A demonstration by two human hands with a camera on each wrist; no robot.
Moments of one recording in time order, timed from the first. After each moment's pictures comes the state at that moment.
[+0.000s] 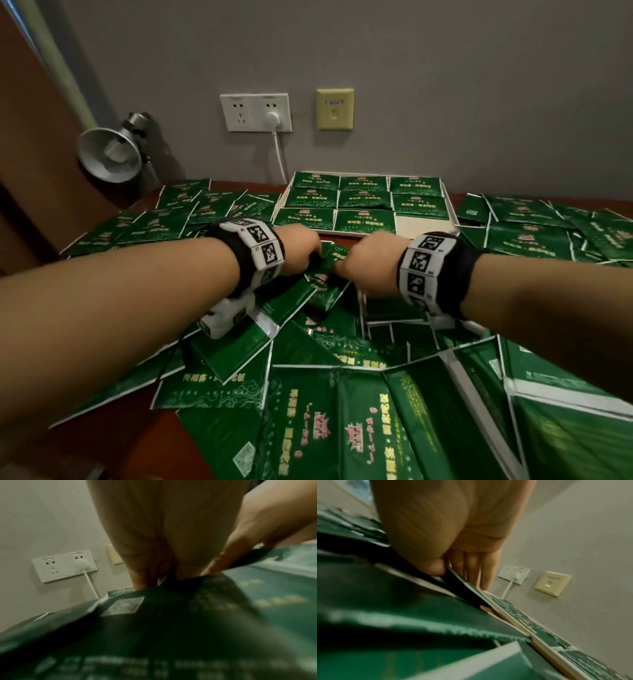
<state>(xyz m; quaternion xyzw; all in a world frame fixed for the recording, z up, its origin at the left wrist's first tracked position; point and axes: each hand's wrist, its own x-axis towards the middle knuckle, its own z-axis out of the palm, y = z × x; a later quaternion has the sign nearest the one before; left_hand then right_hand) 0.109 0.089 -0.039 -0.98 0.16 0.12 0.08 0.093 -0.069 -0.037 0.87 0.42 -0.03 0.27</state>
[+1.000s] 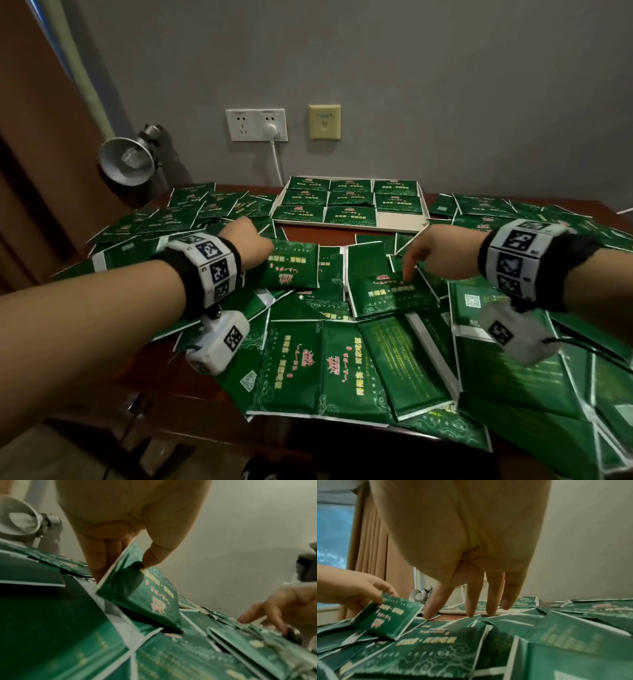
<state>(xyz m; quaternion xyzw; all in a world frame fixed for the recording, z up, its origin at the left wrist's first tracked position) 0.015 0.113 -0.029 -0.95 -0.19 -0.03 -0.25 0.031 -0.186 -0.009 0.96 0.20 -0.15 -0.10</state>
